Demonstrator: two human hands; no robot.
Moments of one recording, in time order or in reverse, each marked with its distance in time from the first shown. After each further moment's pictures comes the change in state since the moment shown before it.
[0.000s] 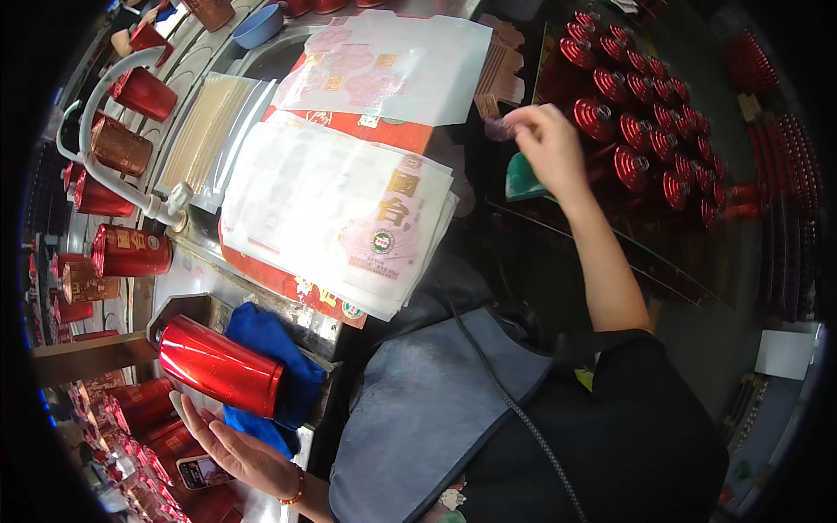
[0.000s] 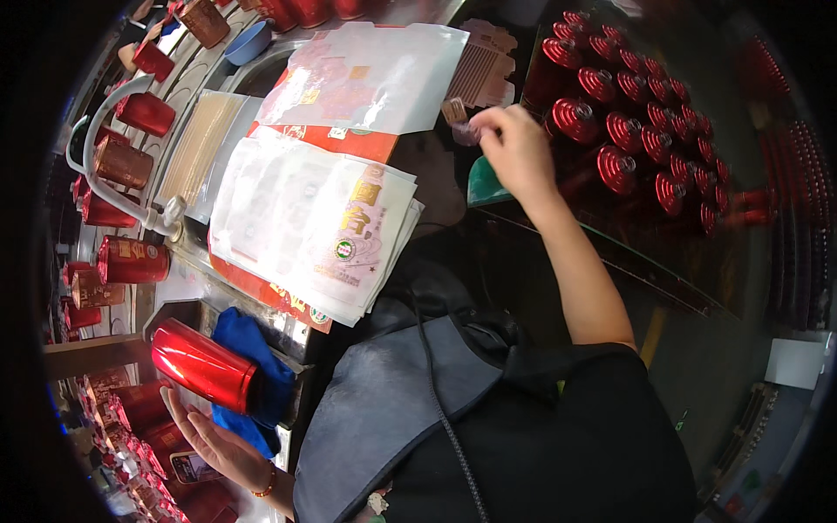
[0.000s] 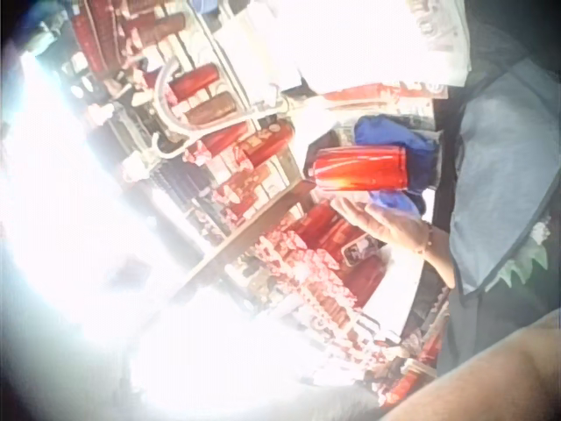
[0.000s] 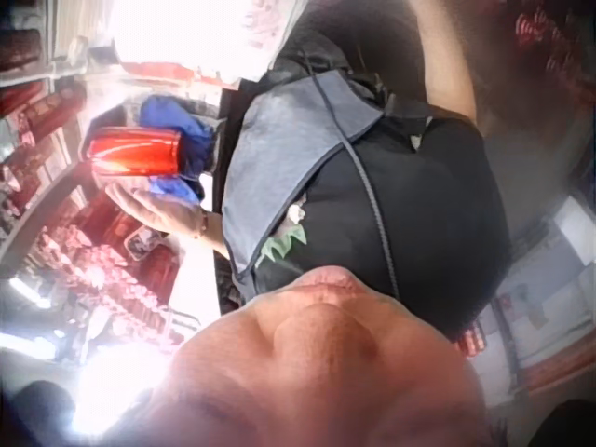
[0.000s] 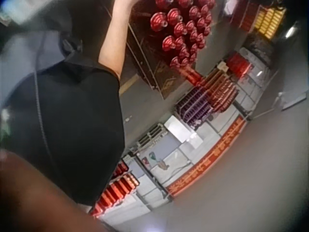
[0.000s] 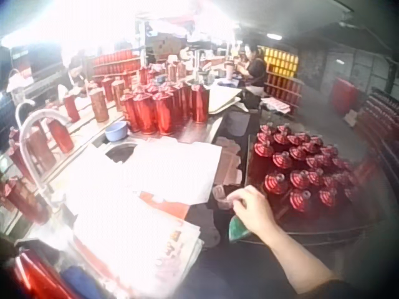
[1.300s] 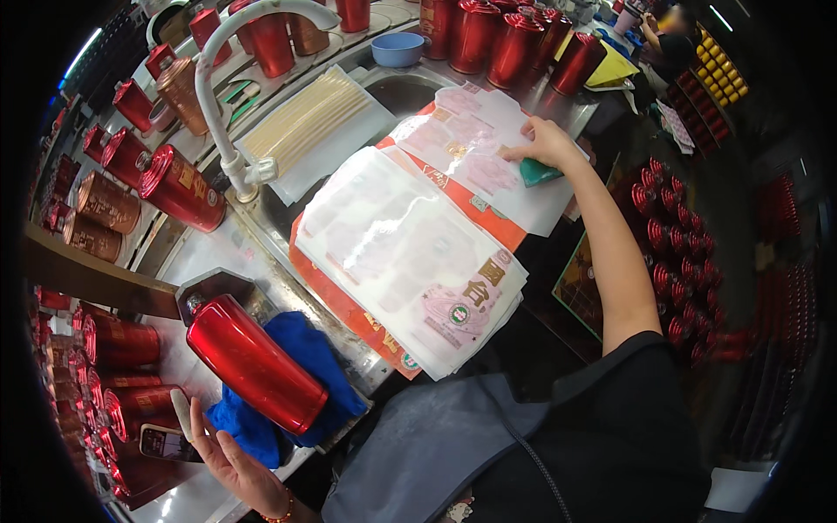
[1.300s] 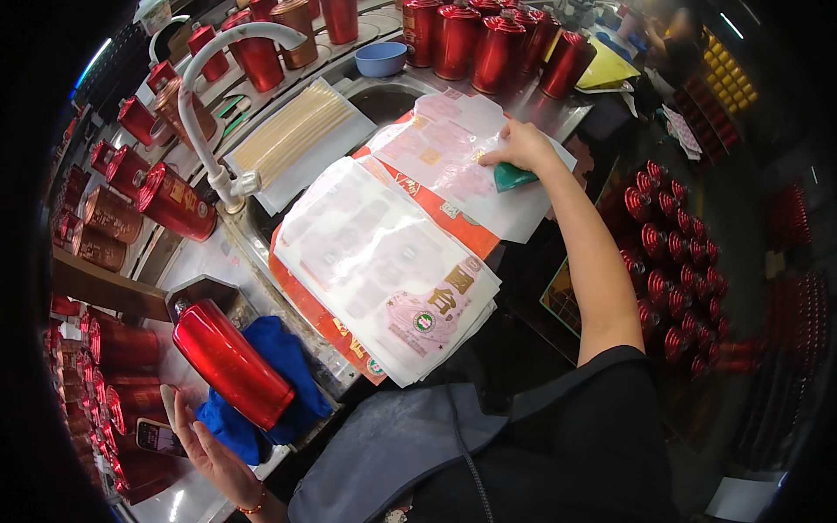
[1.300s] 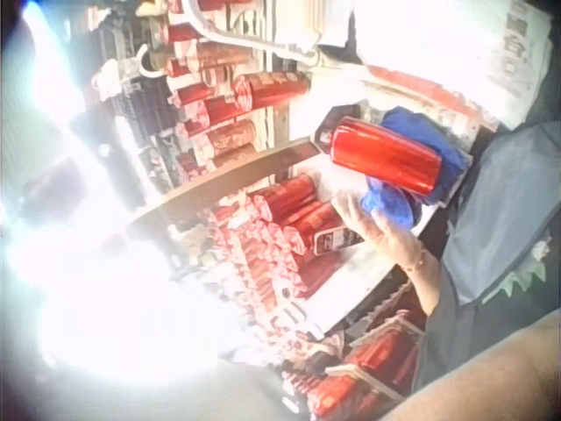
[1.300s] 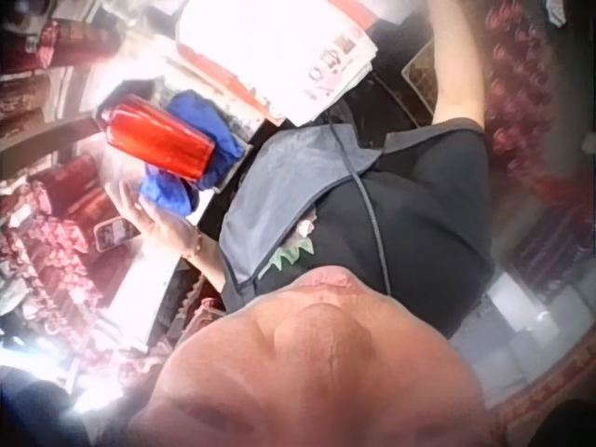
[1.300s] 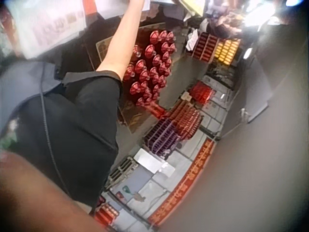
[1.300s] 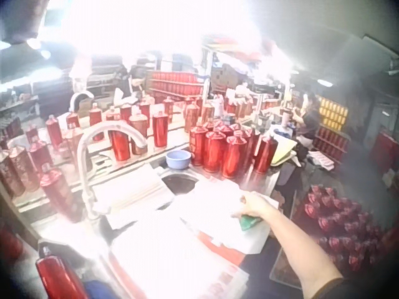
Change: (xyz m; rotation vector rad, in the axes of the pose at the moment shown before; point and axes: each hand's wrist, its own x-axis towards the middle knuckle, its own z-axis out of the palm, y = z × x) left_hand -0.013 -0.014 -0.028 -0.006 0.152 -0.133; right_hand 0.220 -0.038 0.106 -0.363 -0.566 -0.089
